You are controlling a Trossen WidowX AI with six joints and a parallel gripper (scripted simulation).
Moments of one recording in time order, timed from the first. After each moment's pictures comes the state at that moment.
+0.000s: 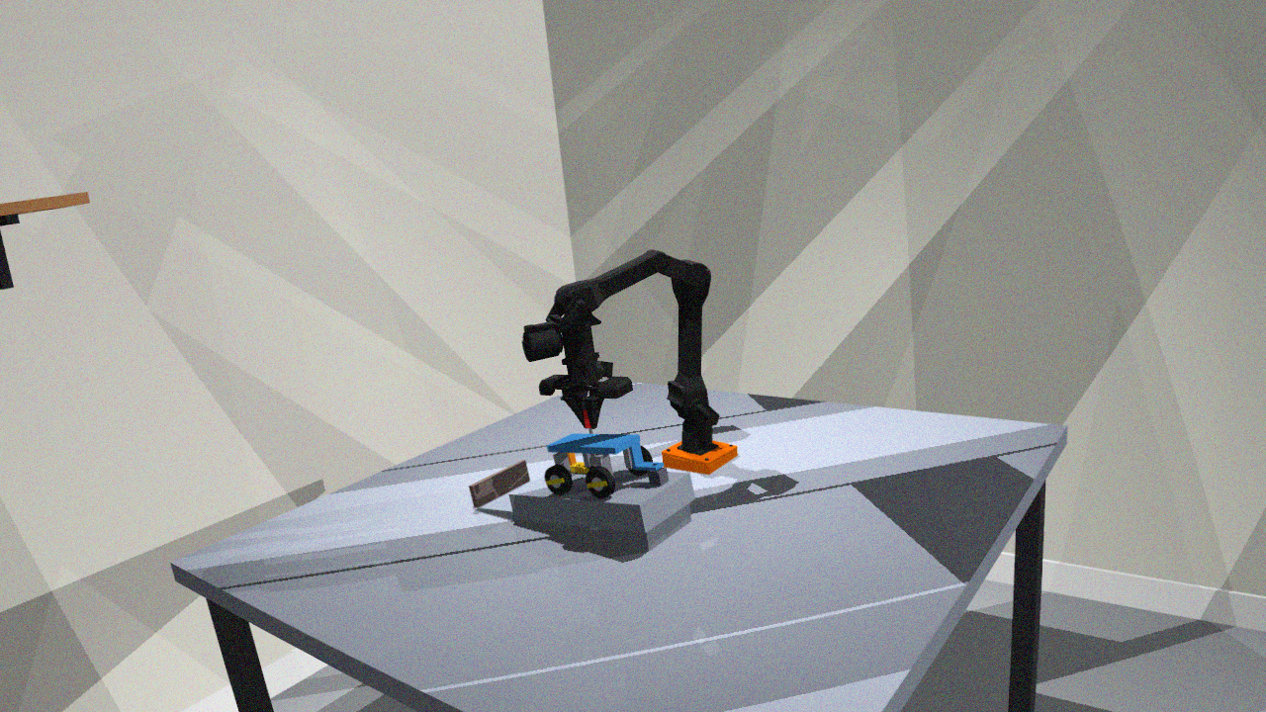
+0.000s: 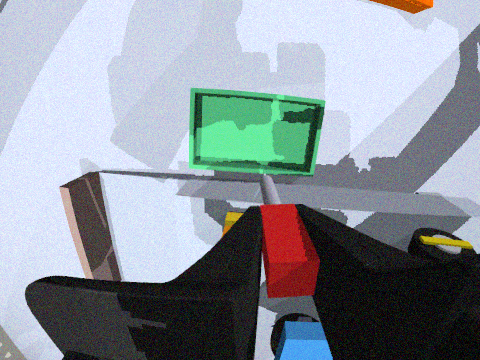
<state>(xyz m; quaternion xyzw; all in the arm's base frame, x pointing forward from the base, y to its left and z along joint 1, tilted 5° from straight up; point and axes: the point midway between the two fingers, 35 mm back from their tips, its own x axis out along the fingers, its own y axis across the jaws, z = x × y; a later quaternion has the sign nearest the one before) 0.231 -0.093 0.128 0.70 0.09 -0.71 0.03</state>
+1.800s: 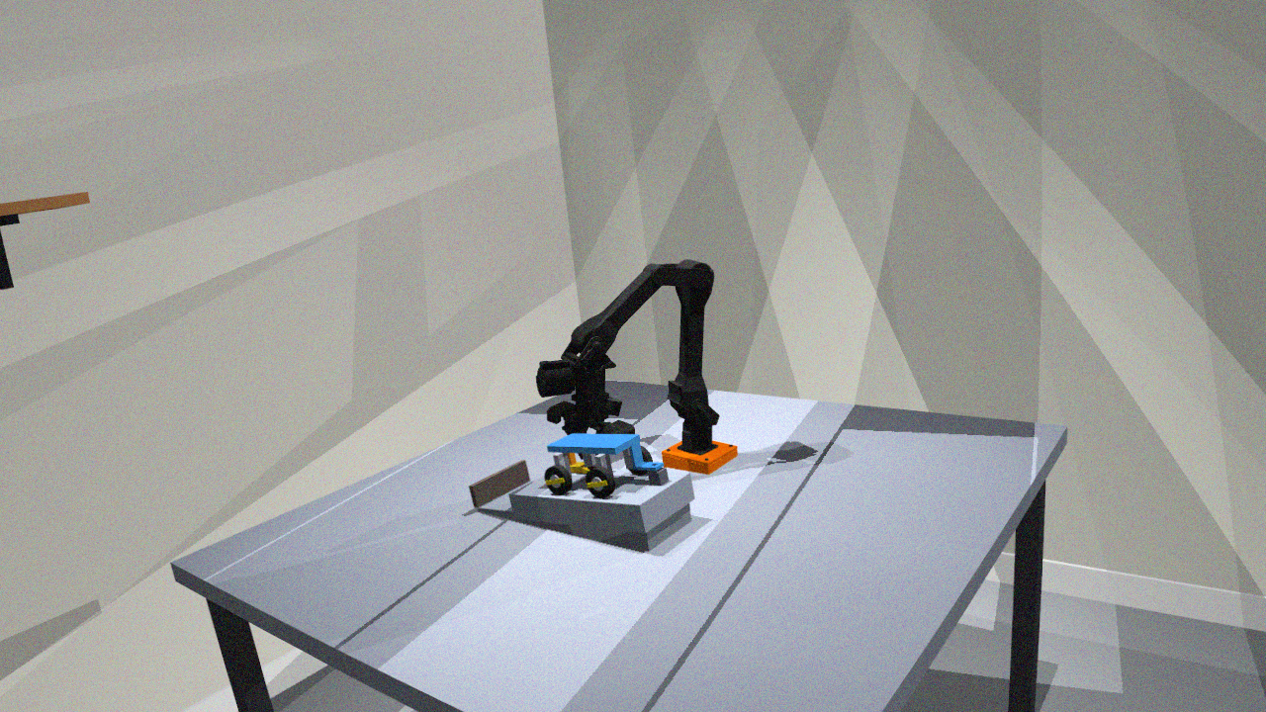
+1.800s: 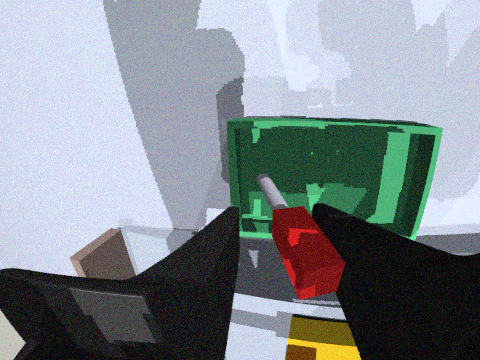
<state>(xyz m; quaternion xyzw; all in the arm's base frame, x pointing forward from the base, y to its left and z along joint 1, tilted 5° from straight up) 0.213 -0.113 0.046 0.70 -0.02 -0.71 0.06</state>
